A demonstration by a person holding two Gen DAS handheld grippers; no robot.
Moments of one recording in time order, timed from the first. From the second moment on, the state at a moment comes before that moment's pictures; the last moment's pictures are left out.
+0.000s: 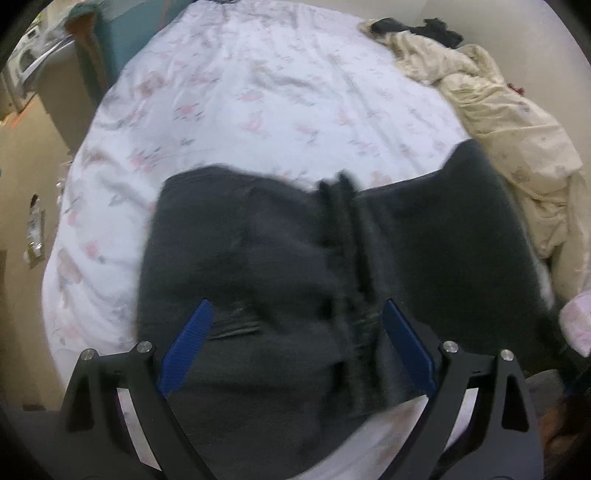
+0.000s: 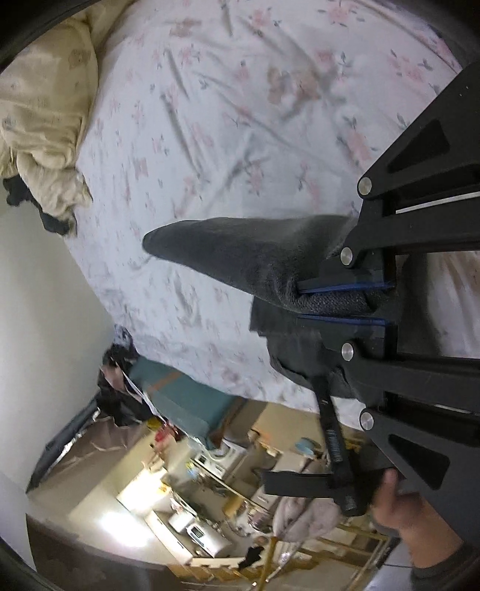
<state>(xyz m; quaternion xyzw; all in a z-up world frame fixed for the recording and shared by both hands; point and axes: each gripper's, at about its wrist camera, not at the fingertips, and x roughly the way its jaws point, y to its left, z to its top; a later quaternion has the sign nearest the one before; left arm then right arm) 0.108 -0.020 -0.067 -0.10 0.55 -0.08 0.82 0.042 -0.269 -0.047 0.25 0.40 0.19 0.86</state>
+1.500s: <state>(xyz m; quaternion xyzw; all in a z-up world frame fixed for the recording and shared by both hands) 0.119 0.010 0.005 -0.05 0.58 -0.13 0.80 0.044 -0.320 -0.100 0.48 0.42 0.11 0.76</state>
